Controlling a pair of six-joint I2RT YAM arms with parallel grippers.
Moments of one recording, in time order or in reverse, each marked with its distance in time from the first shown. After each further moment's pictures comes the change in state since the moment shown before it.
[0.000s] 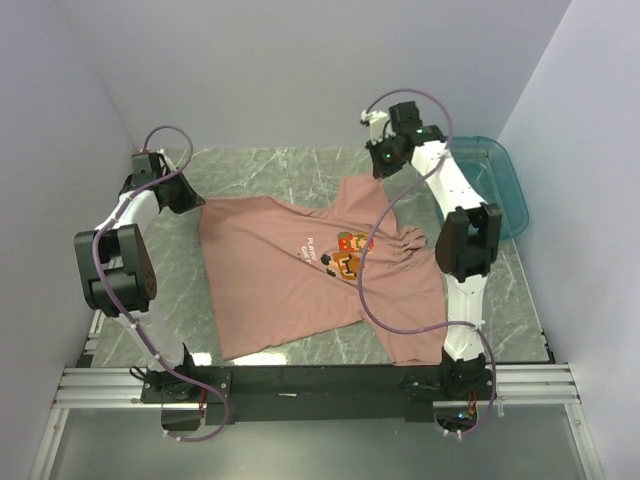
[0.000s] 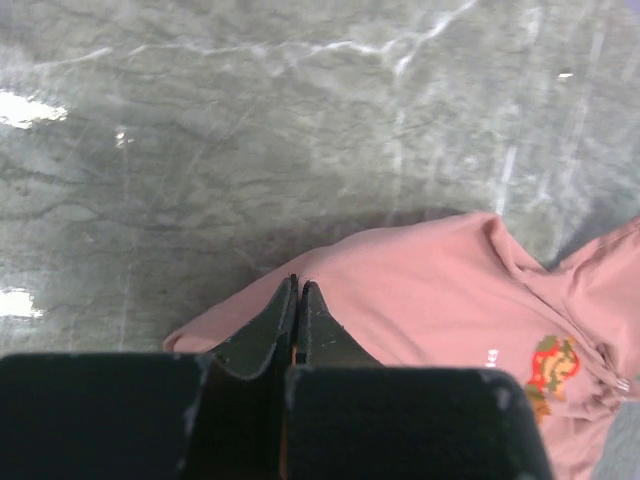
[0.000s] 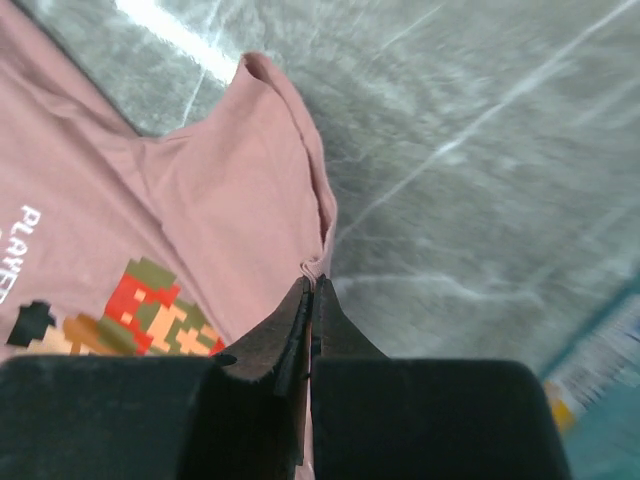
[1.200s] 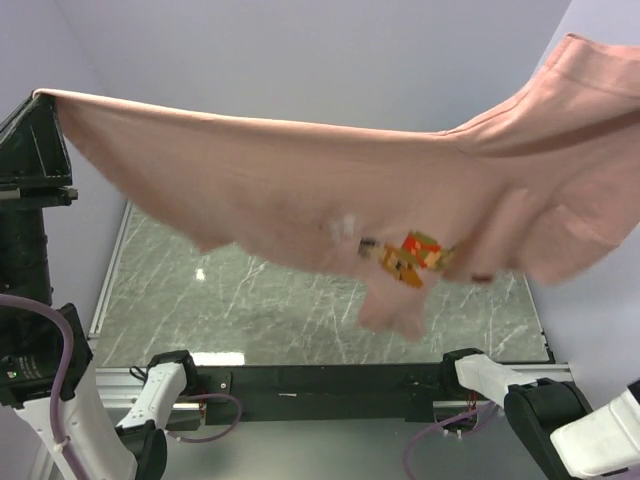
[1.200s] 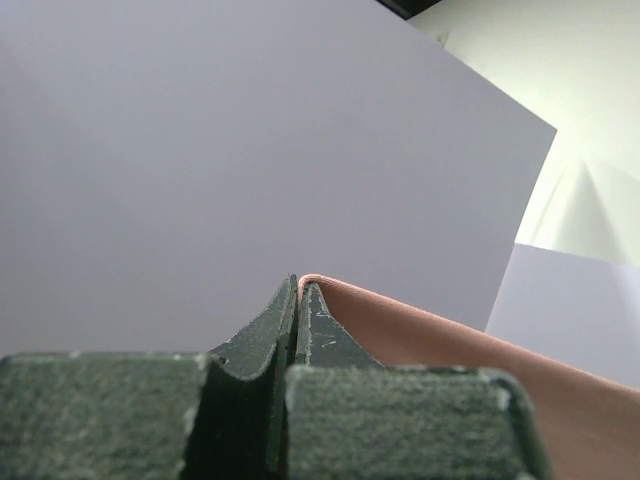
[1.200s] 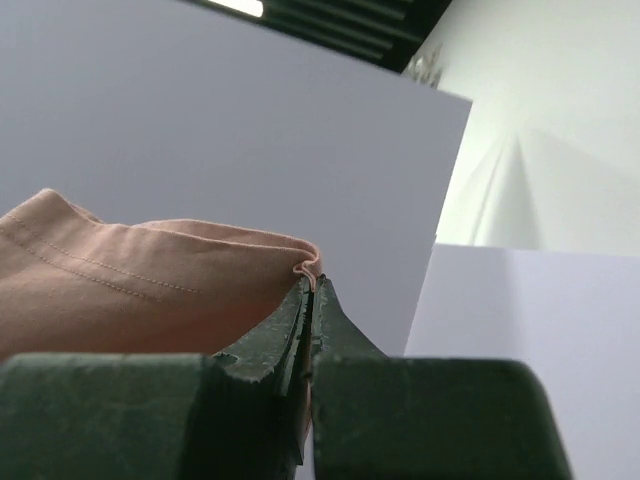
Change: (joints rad) left arm -0.010 -0.967 0.518 0.135 -0.172 -0.242; right arm -0.069 -1.075 0.403 0.333 0.211 -0.081
